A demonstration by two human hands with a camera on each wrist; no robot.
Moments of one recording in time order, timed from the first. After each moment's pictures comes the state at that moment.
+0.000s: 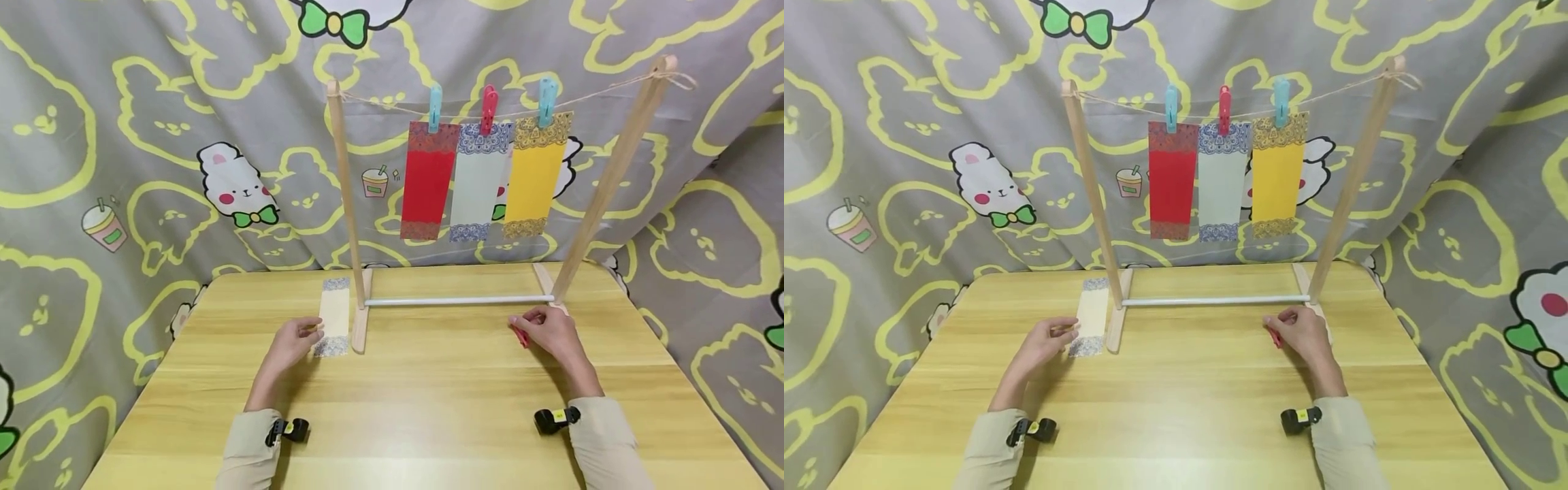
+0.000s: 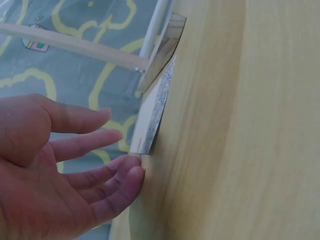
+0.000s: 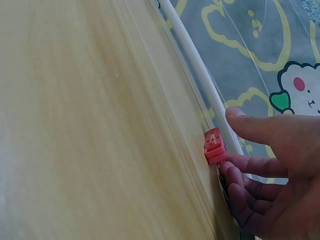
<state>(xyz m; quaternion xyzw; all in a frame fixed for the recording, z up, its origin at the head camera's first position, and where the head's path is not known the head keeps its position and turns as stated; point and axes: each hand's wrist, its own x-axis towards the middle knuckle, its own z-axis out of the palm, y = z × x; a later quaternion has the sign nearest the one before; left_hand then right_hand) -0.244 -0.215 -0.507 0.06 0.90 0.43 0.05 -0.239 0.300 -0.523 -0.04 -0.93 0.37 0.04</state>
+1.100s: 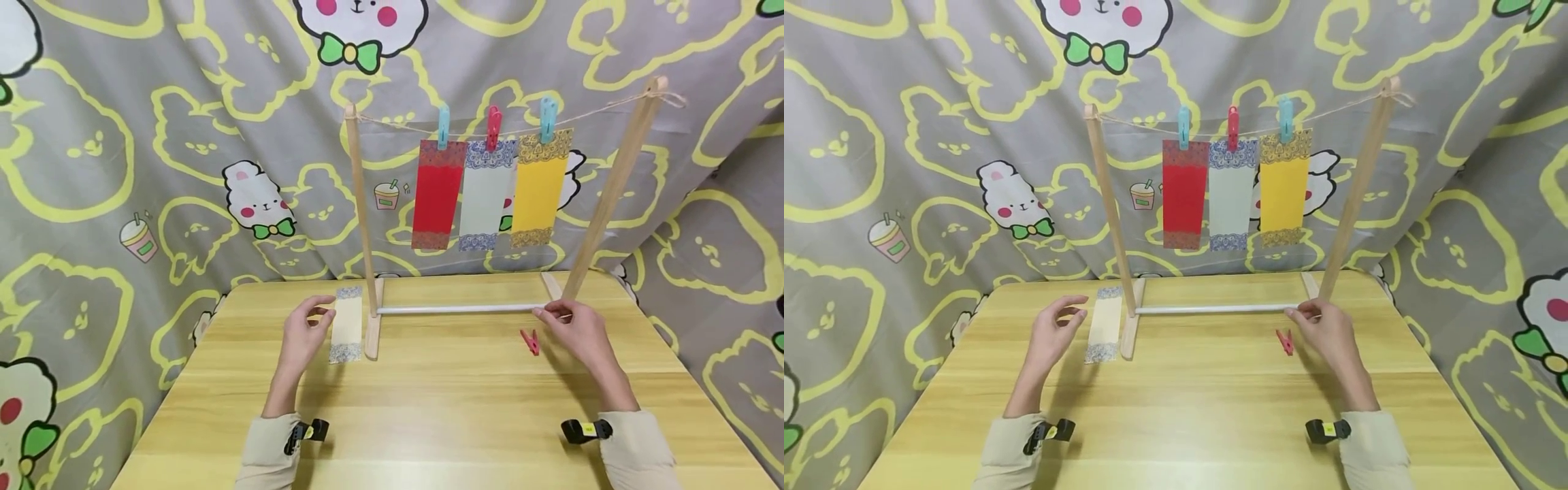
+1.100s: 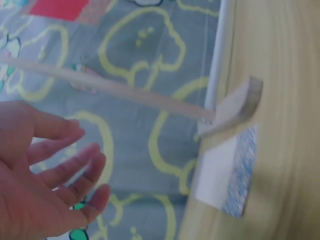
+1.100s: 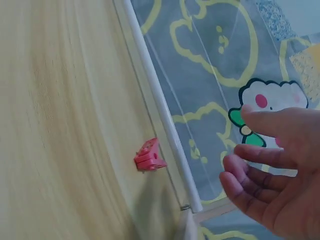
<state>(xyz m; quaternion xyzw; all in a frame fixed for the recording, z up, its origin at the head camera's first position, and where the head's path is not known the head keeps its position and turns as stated) -0.228 -0.183 -0.451 0.07 0.86 0.48 -0.18 -0.218 0.307 -0.483 -0.01 -0.92 0.37 0.14</state>
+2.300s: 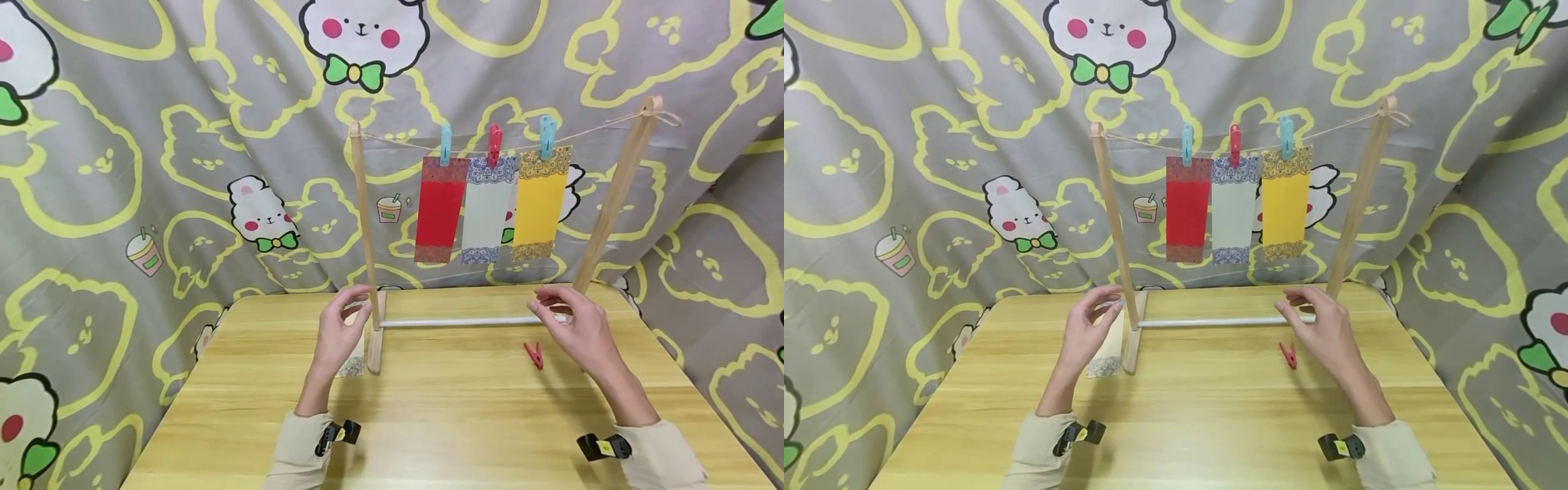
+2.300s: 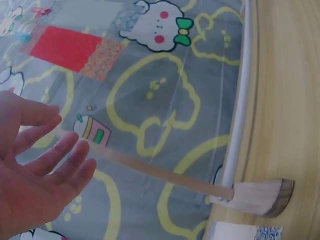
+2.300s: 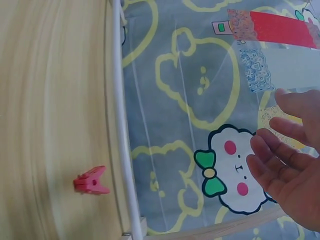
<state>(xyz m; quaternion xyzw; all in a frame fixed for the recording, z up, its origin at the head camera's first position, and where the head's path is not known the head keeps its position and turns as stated) -0.231 -0.119 -0.419 0.19 0.75 0.60 -0.21 -0.212 0.276 -0.436 0.12 -0.87 0.37 0.31</state>
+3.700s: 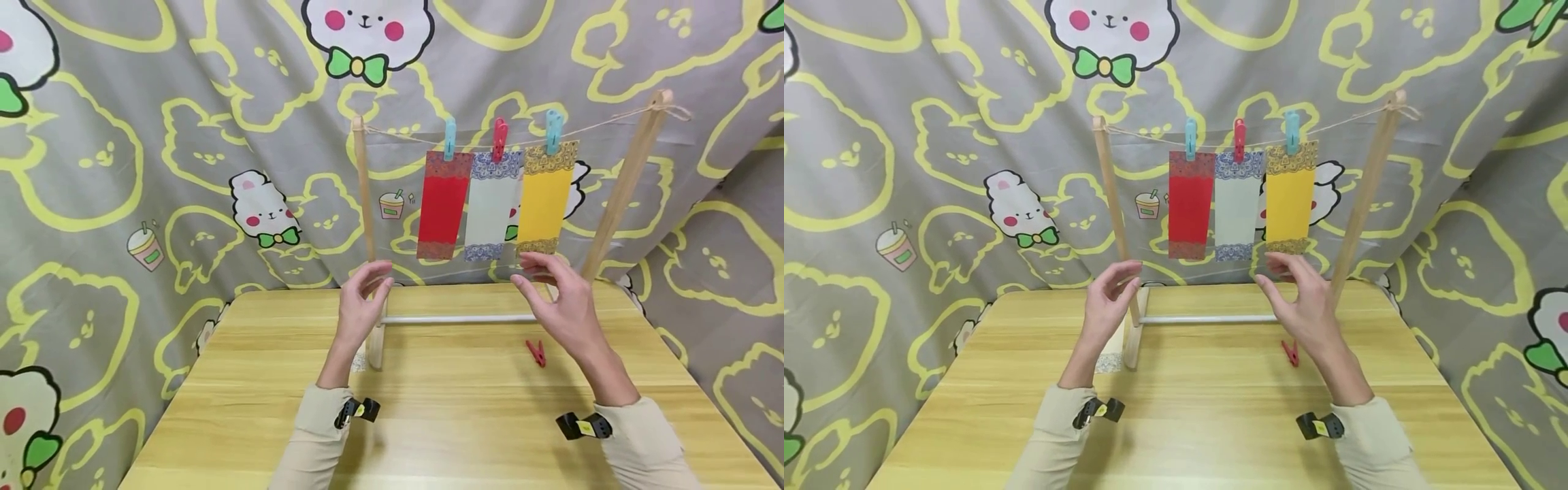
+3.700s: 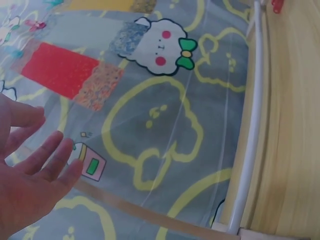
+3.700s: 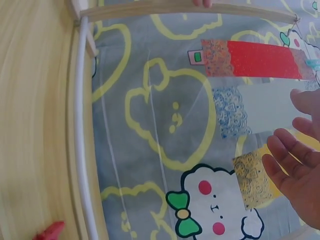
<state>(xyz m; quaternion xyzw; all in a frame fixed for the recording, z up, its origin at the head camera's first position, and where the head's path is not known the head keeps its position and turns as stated) -0.241 -0.086 -0.387 0.24 0.69 0.65 -0.21 -0.223 0.239 -0.397 0.20 -0.81 0.42 0.36</state>
